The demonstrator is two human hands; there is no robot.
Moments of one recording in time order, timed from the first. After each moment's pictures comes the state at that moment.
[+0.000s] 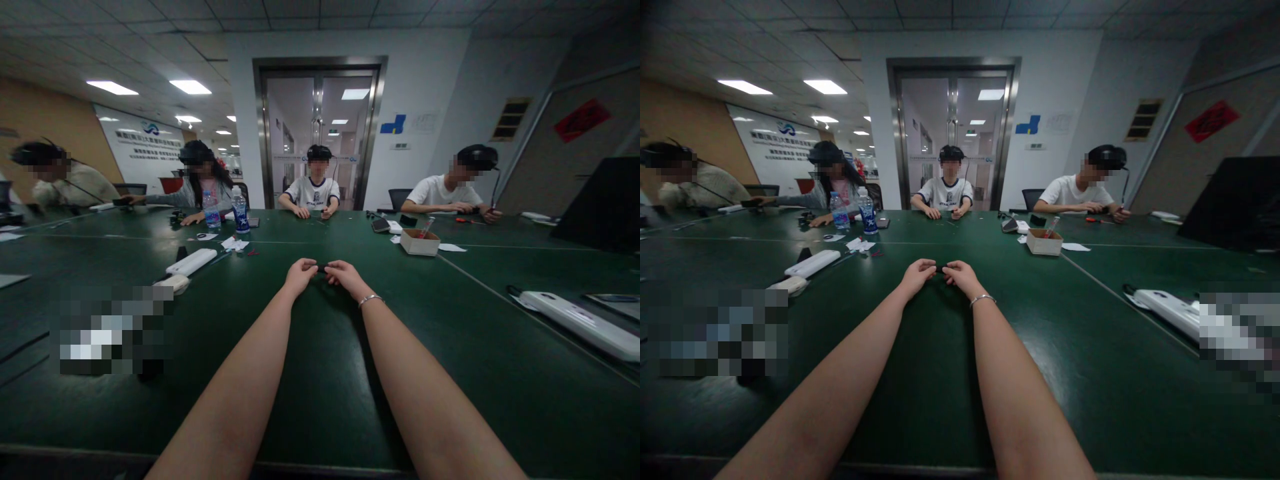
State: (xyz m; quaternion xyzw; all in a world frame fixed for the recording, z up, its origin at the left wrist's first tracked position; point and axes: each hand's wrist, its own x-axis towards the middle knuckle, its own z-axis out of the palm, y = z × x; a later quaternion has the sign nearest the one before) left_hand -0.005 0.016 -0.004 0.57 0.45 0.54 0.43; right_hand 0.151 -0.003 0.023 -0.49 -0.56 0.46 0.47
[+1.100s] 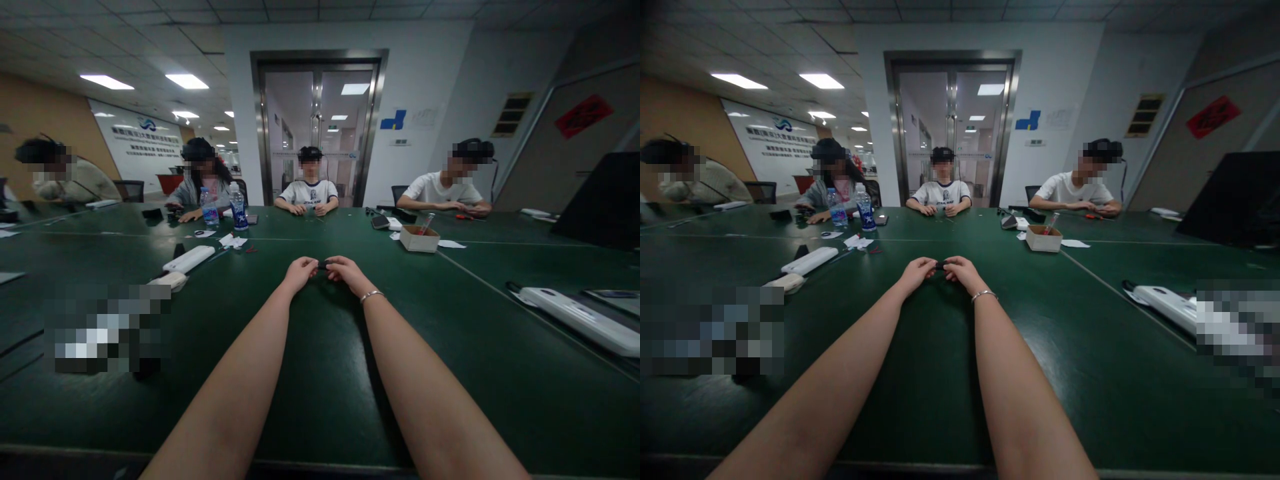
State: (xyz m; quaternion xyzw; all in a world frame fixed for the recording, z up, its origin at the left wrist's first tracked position) left_hand -0.001 0.008 0.008 0.58 0.46 0.51 0.45; right_hand 0.157 -0.002 0.024 -0.47 -0.55 0.50 0.48
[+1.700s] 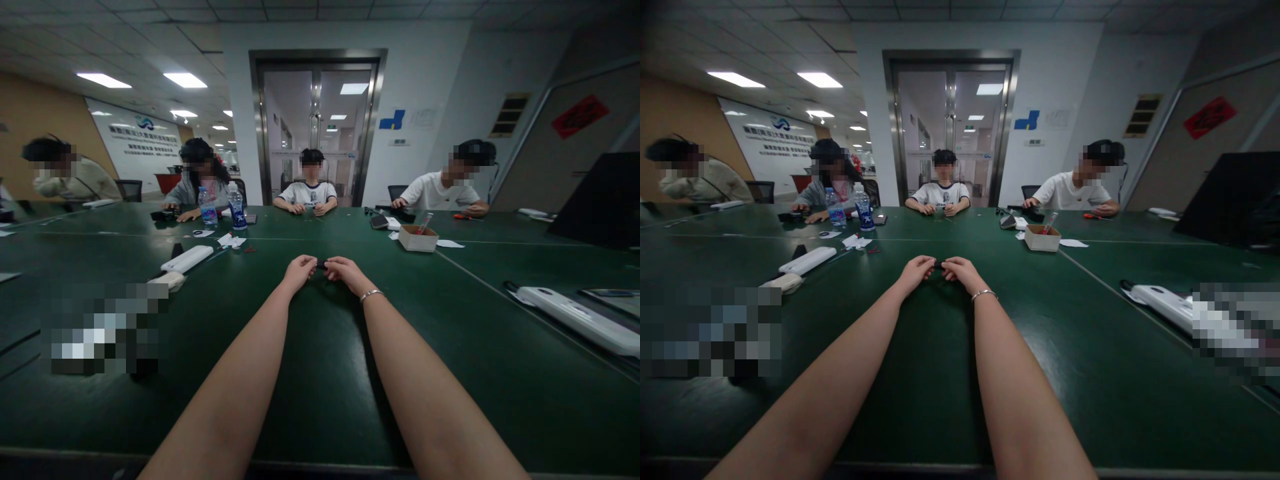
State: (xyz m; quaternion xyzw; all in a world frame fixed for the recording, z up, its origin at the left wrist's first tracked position) left_hand -0.001 0.004 0.012 0.57 0.46 0.51 0.45; right_hand 0.159 0.000 0.021 -0.45 -0.55 0.52 0.47
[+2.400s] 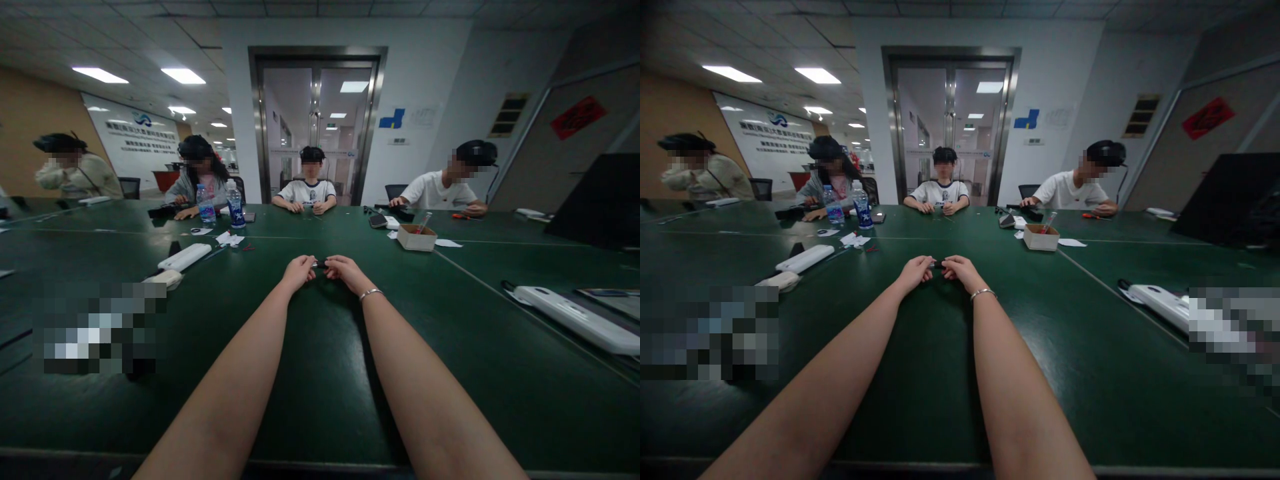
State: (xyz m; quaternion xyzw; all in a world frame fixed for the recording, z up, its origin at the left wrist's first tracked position) left_hand 0.001 0.002 0.013 0.61 0.48 0.46 0.44; right_hand 0.161 0.003 0.018 -0.44 -0.54 0.53 0.48
